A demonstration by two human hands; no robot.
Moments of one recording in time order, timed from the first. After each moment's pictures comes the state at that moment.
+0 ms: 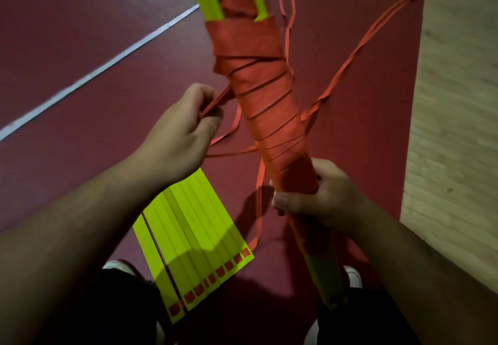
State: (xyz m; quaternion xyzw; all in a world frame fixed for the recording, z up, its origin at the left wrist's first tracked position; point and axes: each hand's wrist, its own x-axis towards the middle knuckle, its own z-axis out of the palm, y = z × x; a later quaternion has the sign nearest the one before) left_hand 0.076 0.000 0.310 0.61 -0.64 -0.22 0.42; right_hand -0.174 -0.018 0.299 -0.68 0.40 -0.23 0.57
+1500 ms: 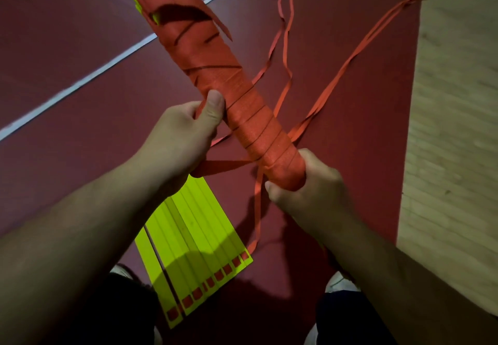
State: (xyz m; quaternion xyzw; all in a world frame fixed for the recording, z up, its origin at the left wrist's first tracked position) left_hand 0.056 0.001 0.322 0.63 -0.42 -0.40 0.50; right_hand -0.156 -0.006 0.293 -0.74 0.58 -0.25 0.25
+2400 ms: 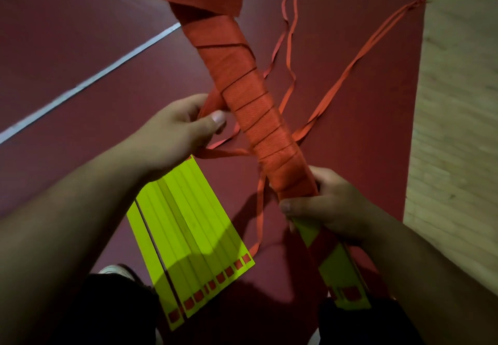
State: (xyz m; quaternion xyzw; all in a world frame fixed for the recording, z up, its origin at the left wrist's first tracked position) left_hand 0.082 -0.003 0.325 0.53 -0.53 -0.46 0.47; right_hand -0.173 -0.019 0.311 -0.61 0.43 -0.16 0.65
